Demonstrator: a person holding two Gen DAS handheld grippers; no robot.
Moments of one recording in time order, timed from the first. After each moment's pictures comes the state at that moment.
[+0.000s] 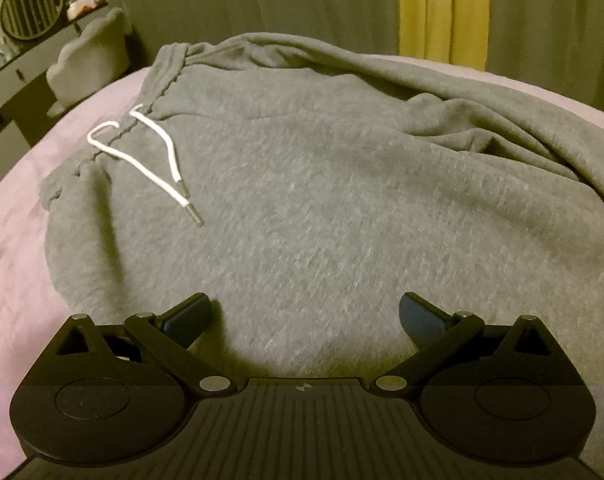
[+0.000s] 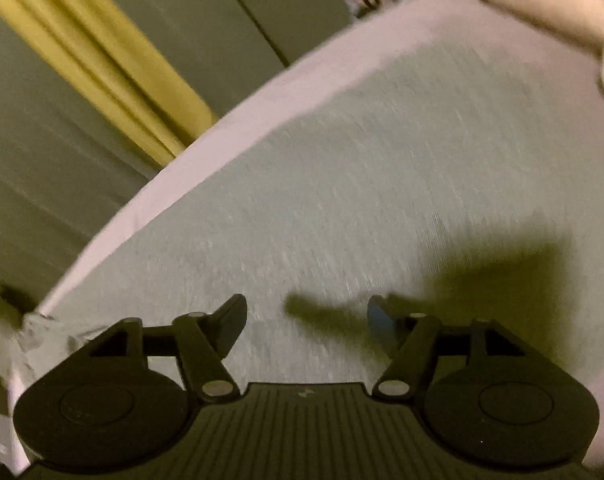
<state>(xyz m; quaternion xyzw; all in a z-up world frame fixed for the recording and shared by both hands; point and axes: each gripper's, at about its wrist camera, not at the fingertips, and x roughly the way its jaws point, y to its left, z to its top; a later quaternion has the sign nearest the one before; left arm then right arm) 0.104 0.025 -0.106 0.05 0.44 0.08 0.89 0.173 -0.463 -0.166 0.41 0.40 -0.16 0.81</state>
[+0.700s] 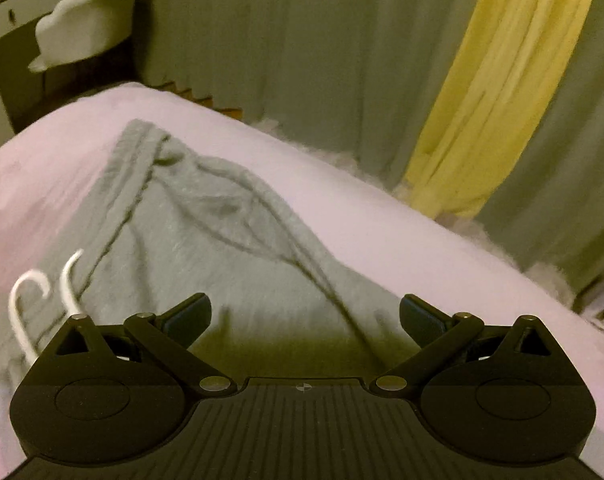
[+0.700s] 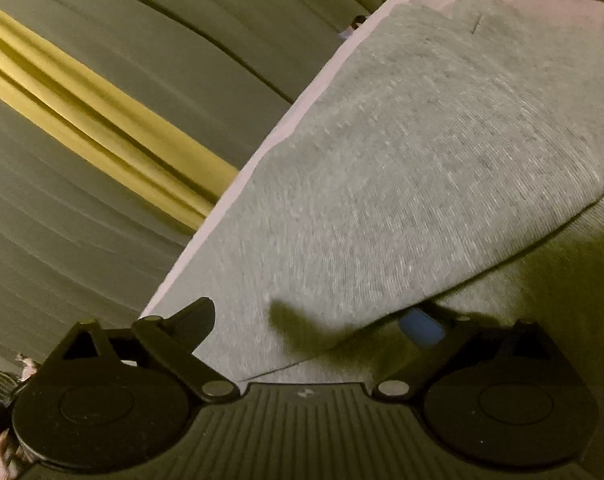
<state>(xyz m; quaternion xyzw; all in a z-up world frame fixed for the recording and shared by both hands) 0.343 0.089 -0.031 -0.10 0.44 0.08 0.89 0.162 -0.478 -0.218 0.47 0.26 -0.12 0.83</state>
